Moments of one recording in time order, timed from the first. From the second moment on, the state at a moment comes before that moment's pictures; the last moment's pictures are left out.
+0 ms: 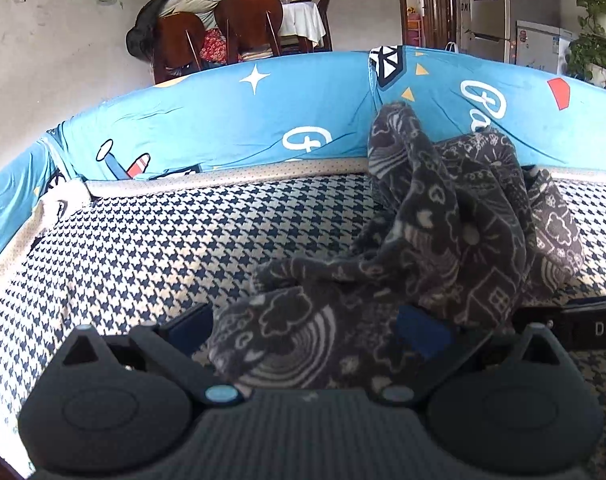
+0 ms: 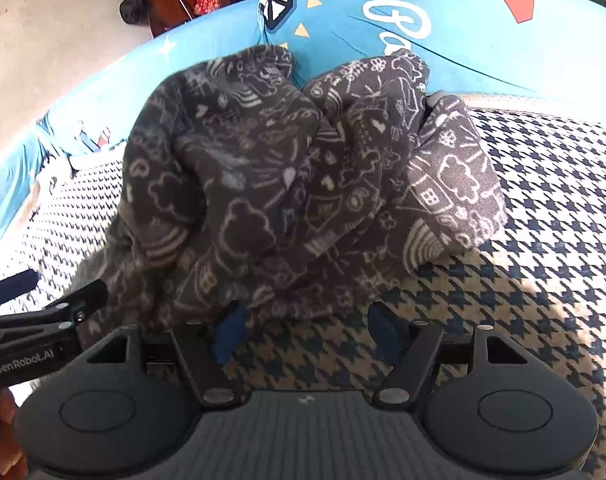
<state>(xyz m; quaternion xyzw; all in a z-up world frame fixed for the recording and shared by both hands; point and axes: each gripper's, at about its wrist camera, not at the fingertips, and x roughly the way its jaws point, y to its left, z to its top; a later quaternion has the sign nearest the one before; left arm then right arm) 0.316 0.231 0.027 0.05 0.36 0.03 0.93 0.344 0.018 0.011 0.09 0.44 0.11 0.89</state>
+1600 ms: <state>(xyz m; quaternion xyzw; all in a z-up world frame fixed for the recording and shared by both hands) 0.327 0.263 0.029 -0.06 0.33 0.08 0.94 0.362 0.052 0.023 0.04 0.30 0.18 0.93</state>
